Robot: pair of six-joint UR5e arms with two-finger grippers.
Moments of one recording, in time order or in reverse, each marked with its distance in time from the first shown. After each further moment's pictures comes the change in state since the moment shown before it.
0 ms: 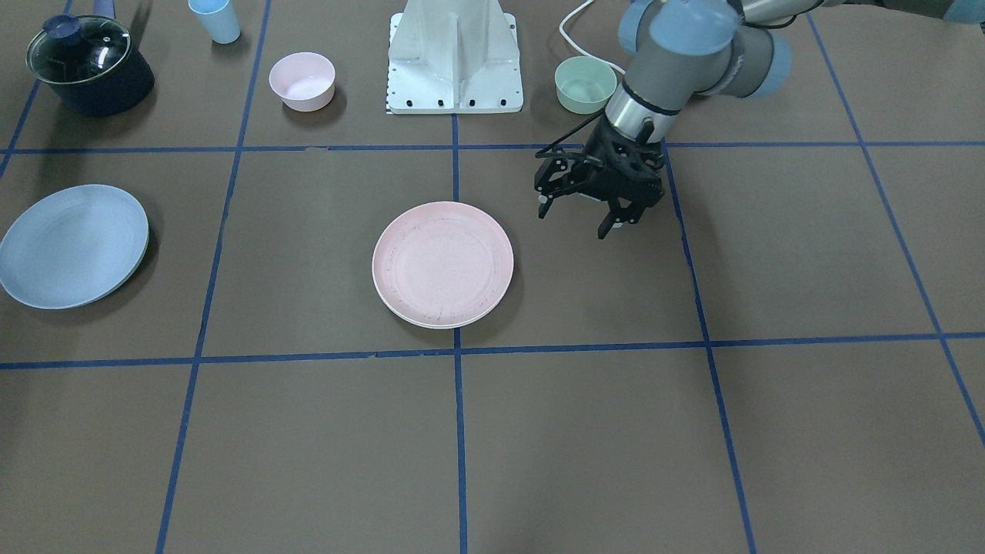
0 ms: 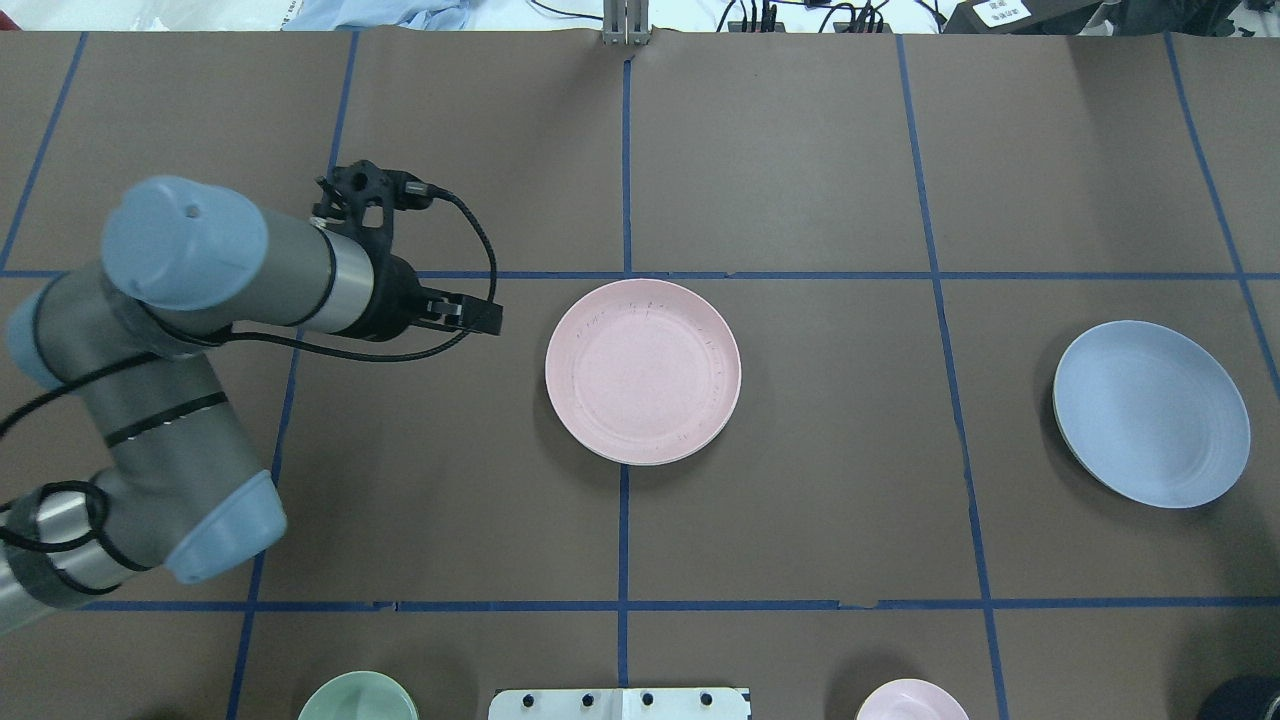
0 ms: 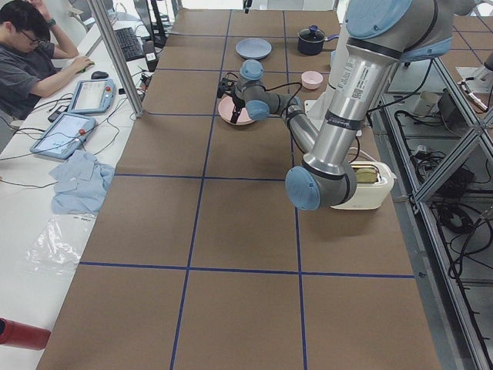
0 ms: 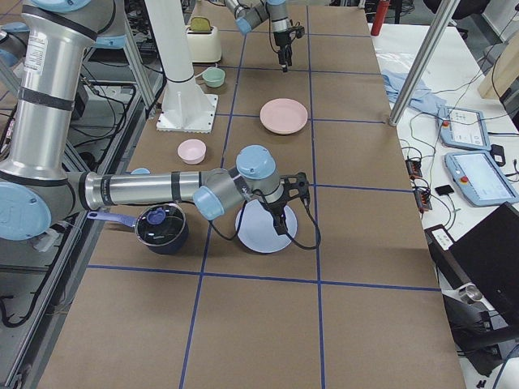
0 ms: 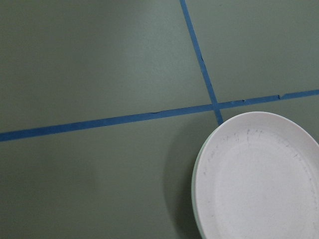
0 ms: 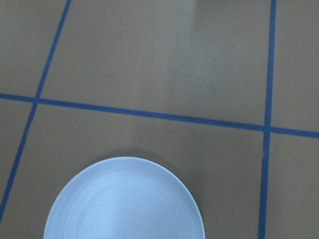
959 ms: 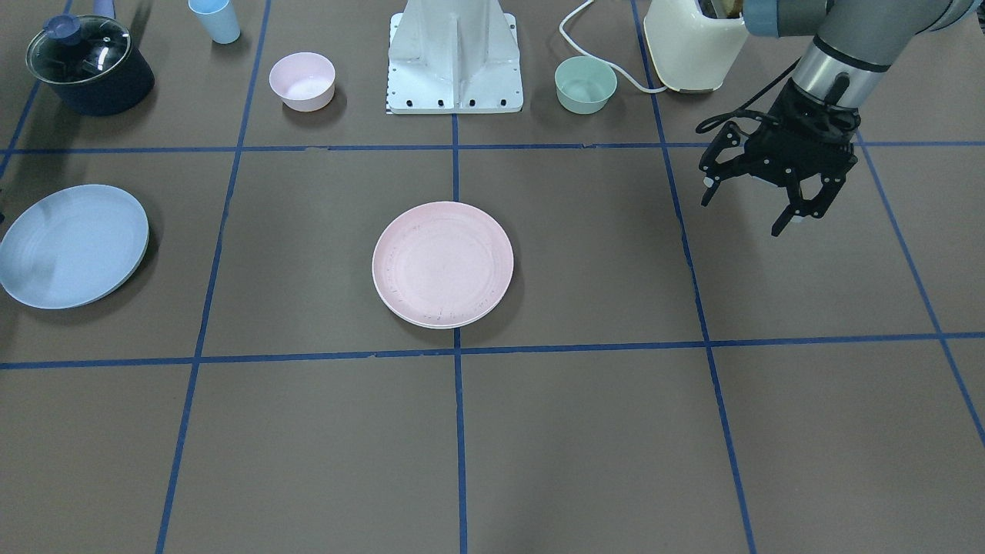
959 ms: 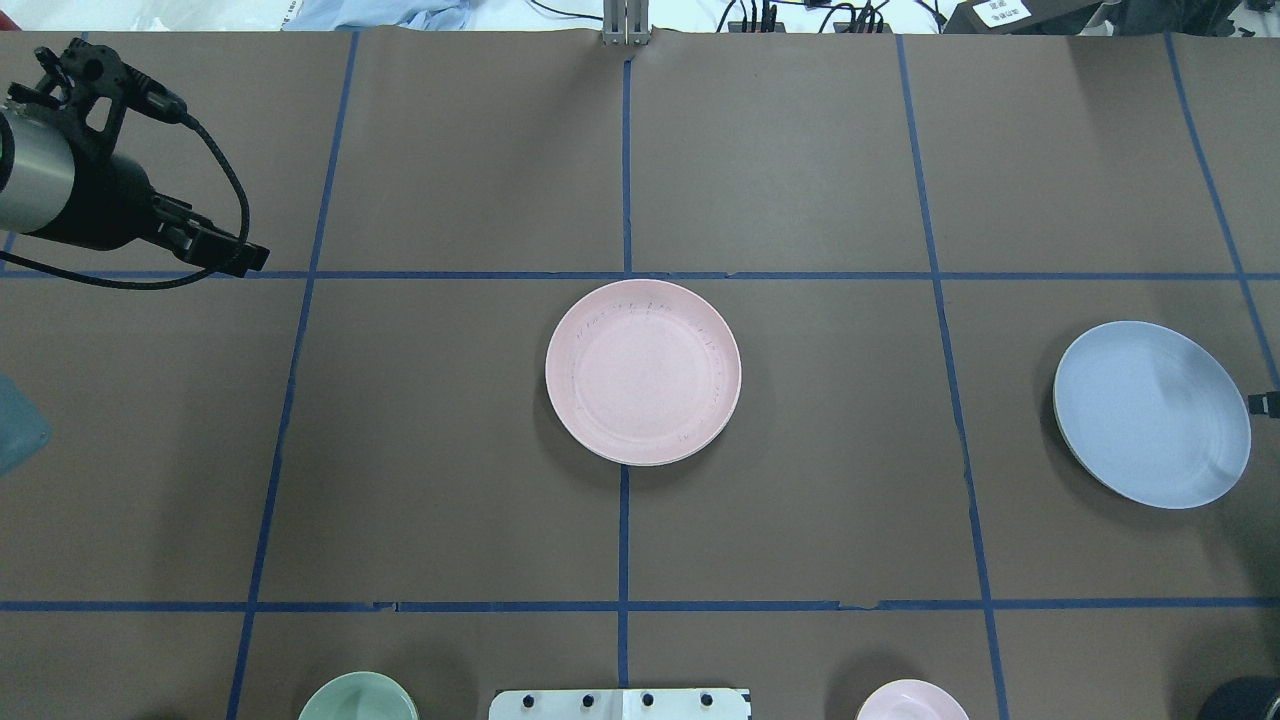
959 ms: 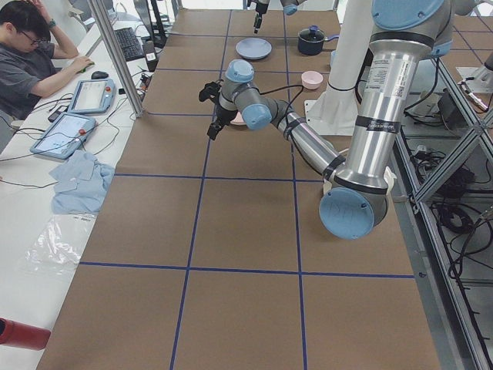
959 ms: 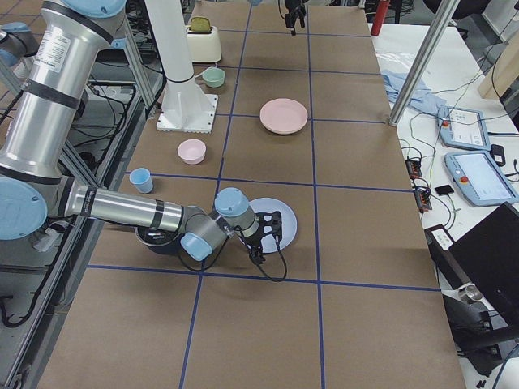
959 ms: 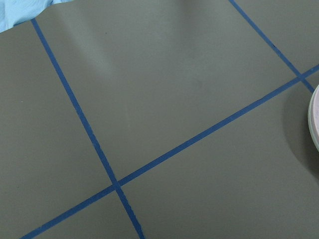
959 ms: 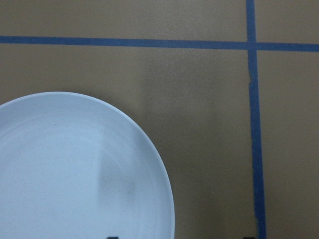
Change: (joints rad) left arm -0.260 0.188 -0.122 0.085 -0.124 0.464; right arm -0.298 -0.079 -0.260 0.483 -0.241 0.351
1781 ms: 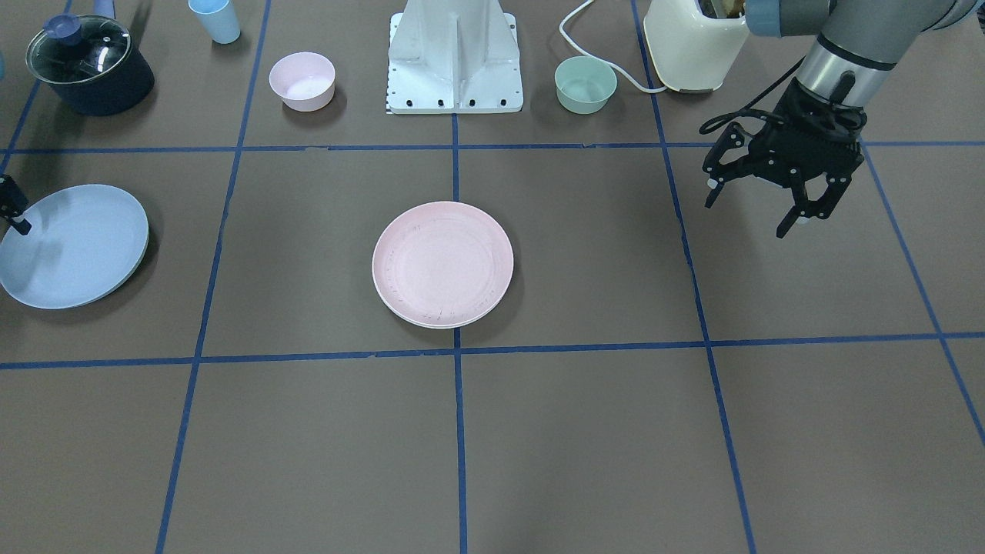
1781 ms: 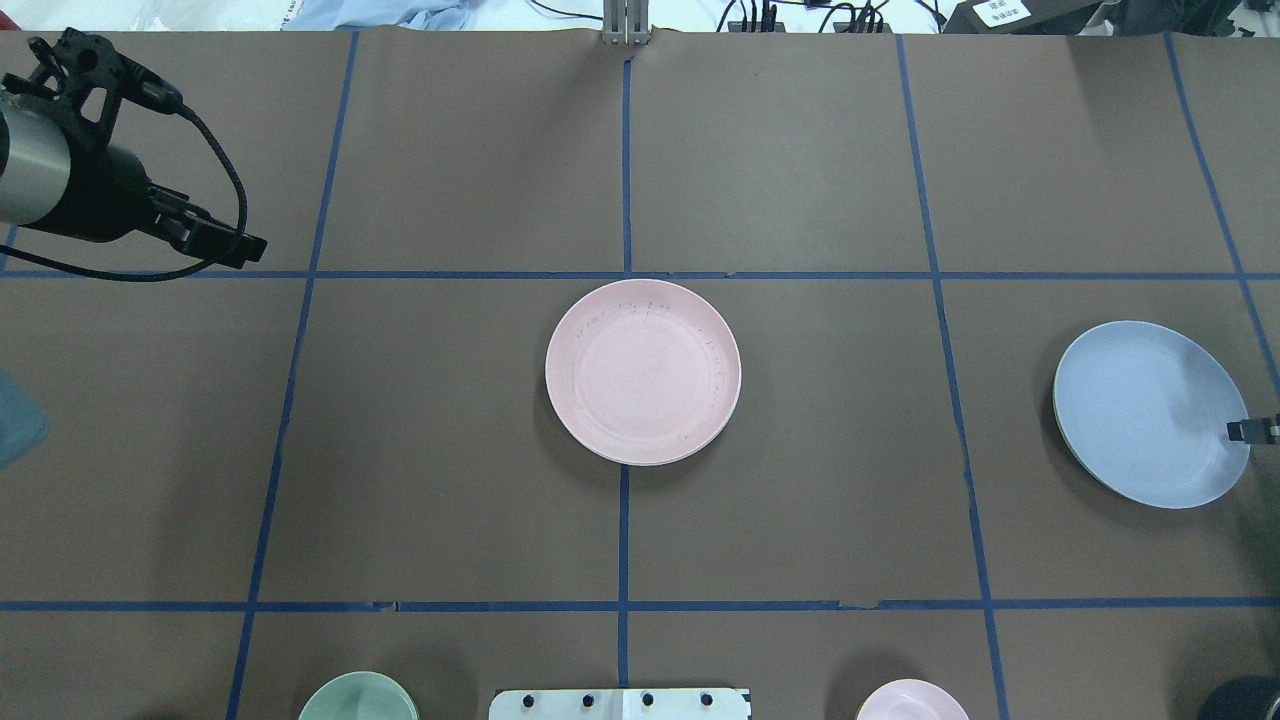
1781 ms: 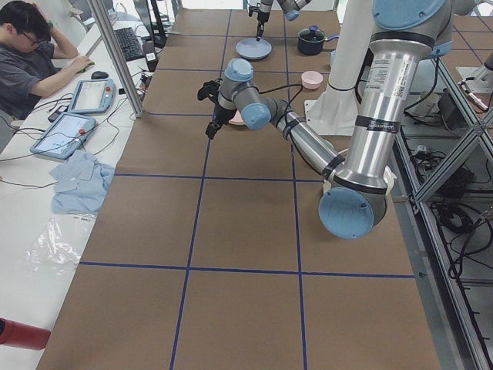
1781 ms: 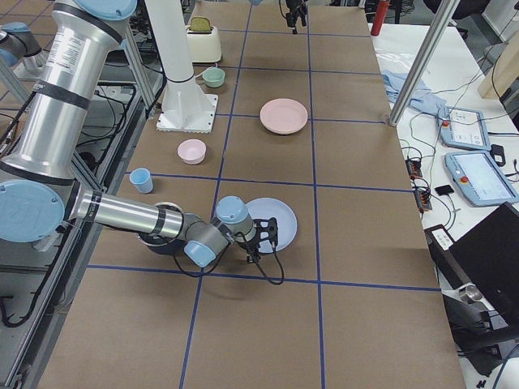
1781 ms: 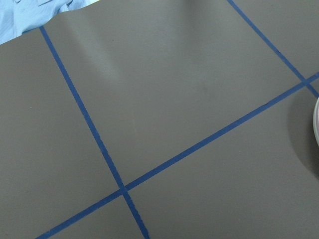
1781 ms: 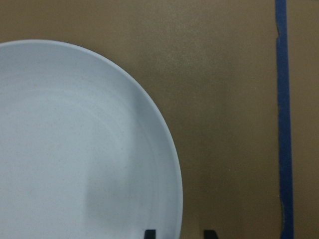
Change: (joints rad) left arm -0.005 -0.006 0.001 0.000 0.008 -0.001; right arm -0.081 0.021 -0.073 0.038 -0.017 0.028
